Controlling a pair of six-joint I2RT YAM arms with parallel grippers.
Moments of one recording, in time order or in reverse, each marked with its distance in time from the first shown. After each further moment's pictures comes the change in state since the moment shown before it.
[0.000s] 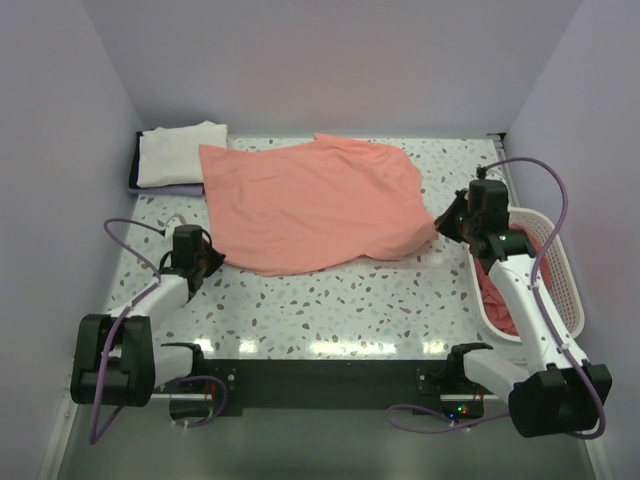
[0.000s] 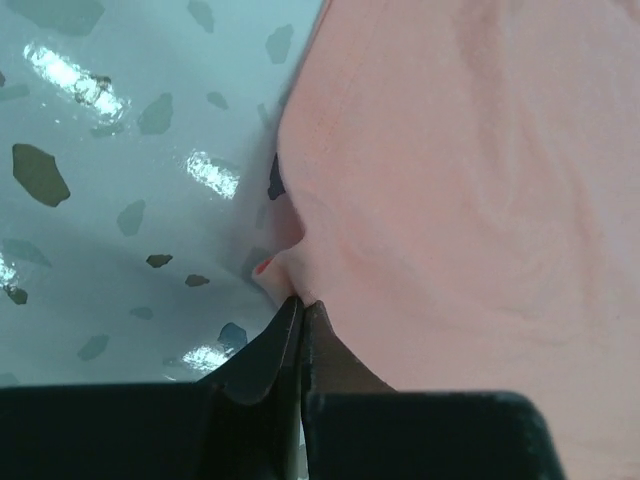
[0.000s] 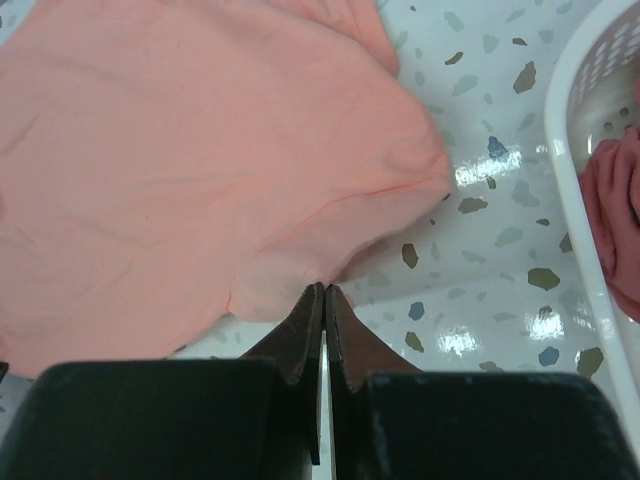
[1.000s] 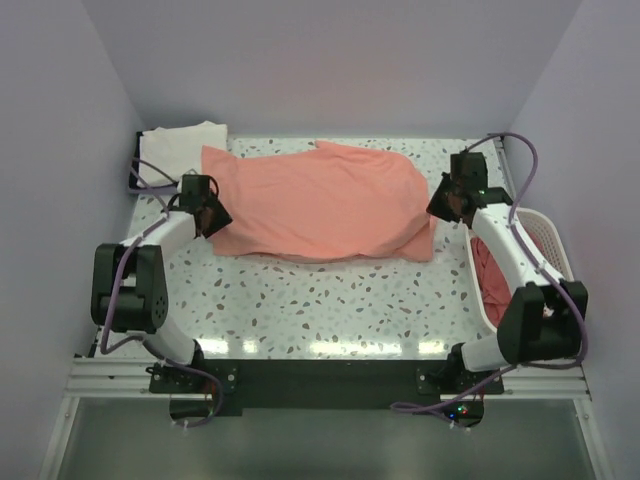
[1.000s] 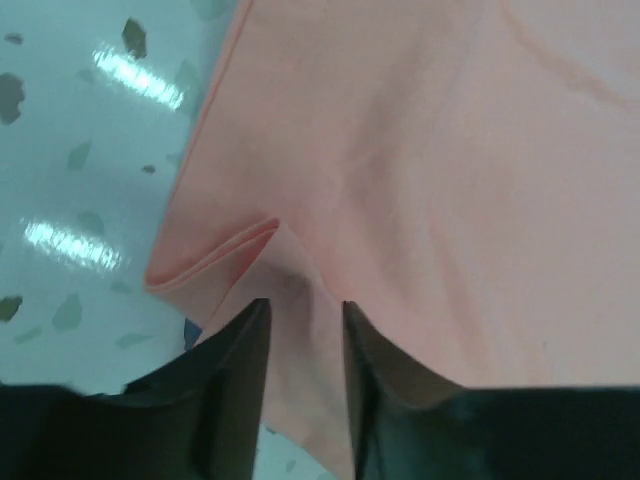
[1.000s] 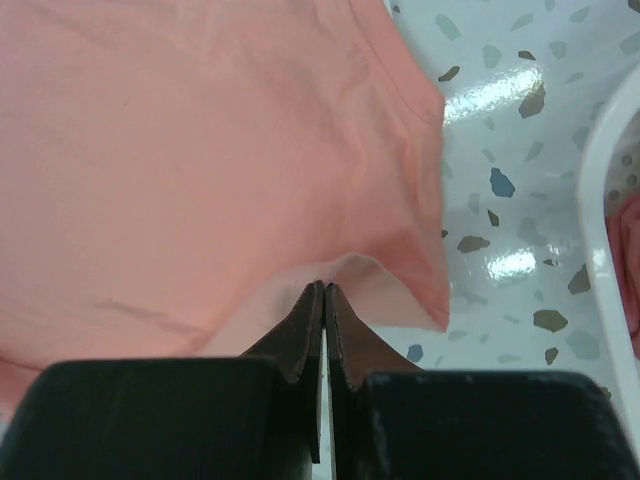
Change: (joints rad) left arm 0.000 0.364 0.495 -0.261 0.000 0.175; right arm -0.001 0.267 0.181 -0.039 0.026 -0.008
